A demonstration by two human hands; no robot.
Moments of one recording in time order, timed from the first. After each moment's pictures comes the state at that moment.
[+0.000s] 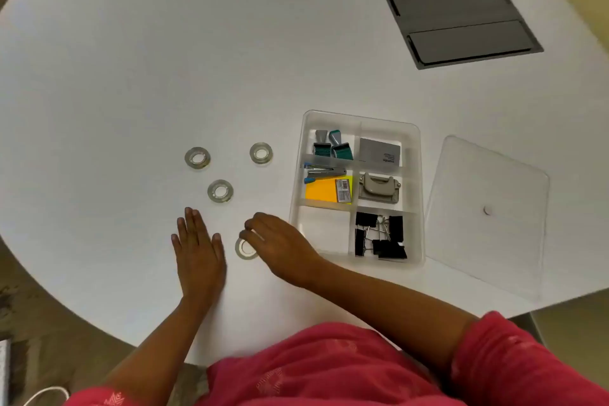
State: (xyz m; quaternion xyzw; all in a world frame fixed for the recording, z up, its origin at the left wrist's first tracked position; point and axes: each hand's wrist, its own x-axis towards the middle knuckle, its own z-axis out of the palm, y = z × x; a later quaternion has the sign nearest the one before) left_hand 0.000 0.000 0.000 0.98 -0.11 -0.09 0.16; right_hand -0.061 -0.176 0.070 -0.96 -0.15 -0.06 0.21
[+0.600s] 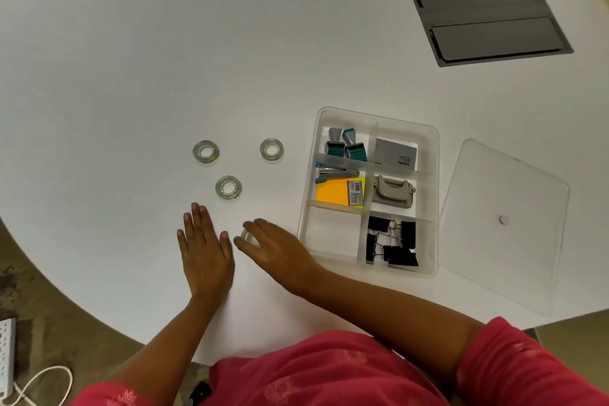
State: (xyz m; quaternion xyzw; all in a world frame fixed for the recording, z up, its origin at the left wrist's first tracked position) left_hand 0.000 -0.006 0.003 0.98 -0.09 -0.08 0.14; right_hand -0.053 -0.158 0.057 -0.97 -0.16 -0.05 0.17
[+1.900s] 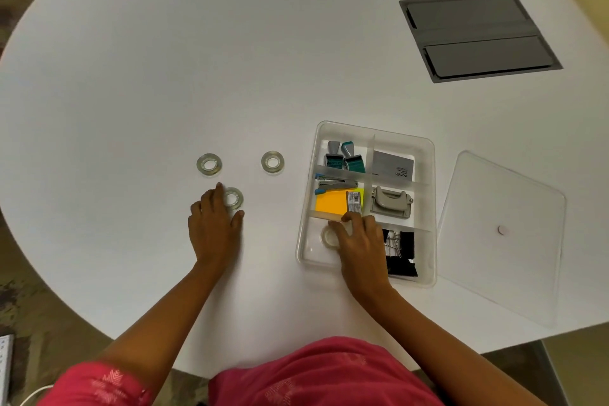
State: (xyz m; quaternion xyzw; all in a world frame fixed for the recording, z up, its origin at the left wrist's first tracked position) left_hand 0.058 -0.045 0.037 0.98 -0.12 -0.06 0.14; right_hand -0.107 -0.245 0.075 -0.98 0.19 -0.04 0.08
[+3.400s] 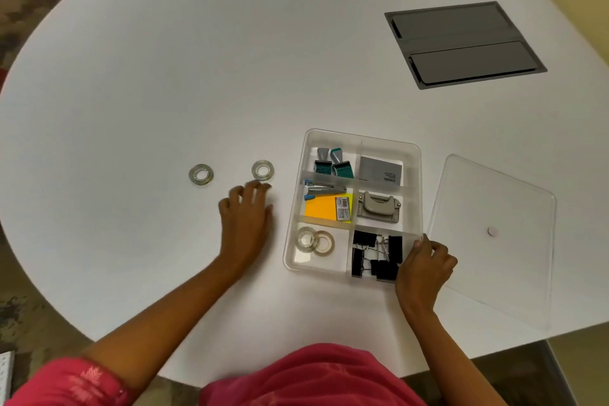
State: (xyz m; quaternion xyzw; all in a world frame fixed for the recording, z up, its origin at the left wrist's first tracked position) left_hand 0.038 -0.110 0.082 0.95 -0.30 0.02 0.10; right_hand -0.177 -0.318 0.039 -0.82 0.53 -0.17 0.09
